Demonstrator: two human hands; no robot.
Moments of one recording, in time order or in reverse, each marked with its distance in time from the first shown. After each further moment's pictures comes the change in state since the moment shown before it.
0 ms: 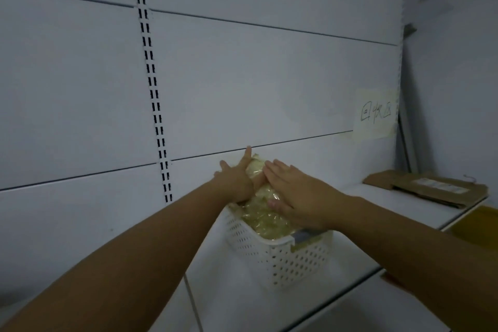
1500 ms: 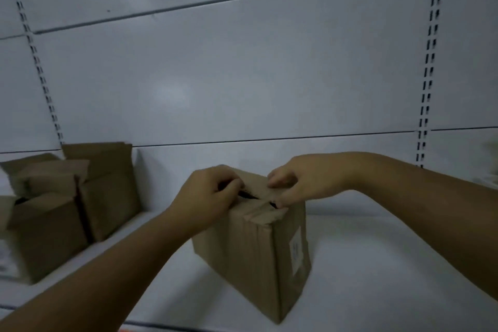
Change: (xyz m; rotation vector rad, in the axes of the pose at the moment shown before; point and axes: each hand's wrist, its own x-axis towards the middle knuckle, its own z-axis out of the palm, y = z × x) left_hand -0.373 -0.288 -0.131 -0.064 0.599 -0.307; right_hand 0.138 -0.382 -0.044 0.395 -0.427 -0.571
